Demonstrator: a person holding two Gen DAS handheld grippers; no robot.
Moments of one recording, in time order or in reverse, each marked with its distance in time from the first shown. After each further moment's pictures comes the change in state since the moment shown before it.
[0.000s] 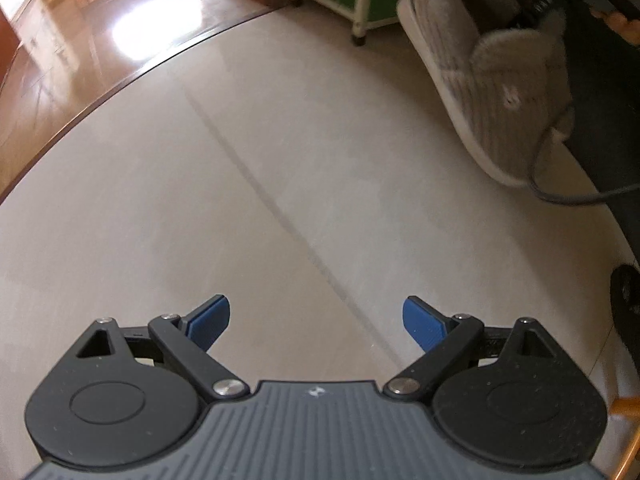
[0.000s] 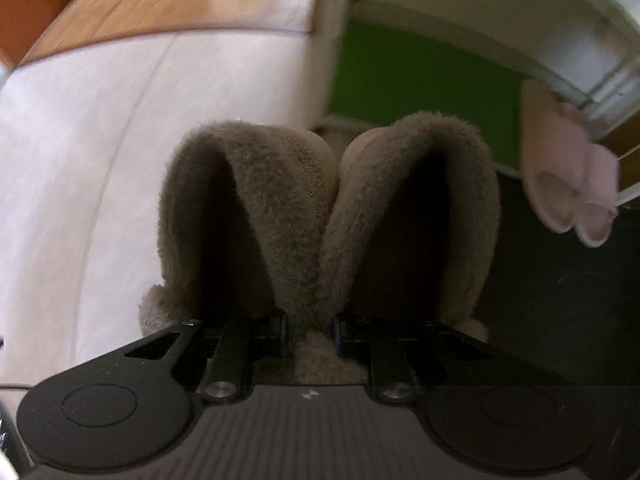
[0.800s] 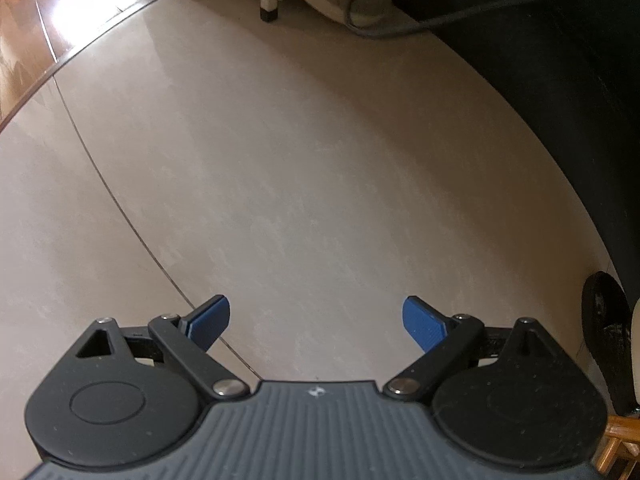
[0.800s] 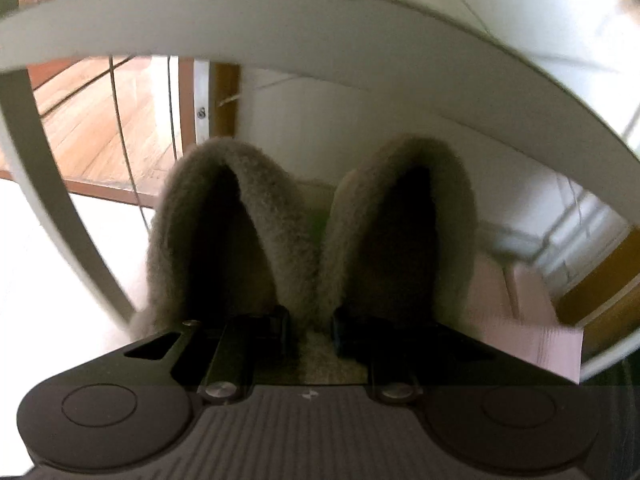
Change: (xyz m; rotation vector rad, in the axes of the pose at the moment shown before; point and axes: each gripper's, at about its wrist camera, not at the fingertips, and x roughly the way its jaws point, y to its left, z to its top) left arm 0.065 -0.058 0.059 0.076 0.127 -0.136; right arm 0.063 -0.103 0.140 -0.018 -0.427 -0.122
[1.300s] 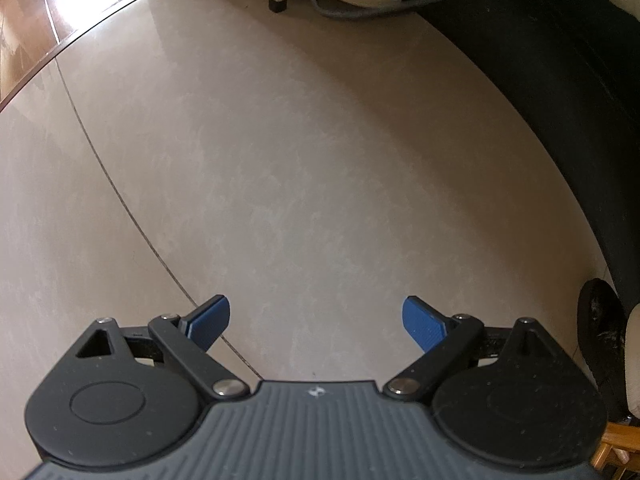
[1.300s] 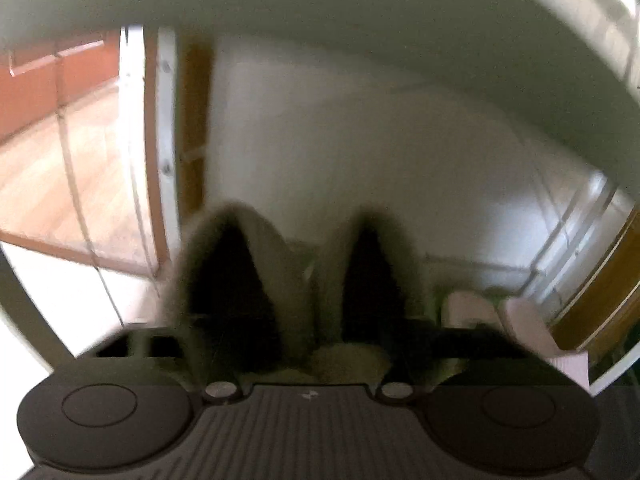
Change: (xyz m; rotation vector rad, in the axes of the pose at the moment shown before) left arm 0.011 0.000 0.009 -0.032 0.008 -0.012; right arm 0.013 0.002 0.006 0.101 -0.204 -0.065
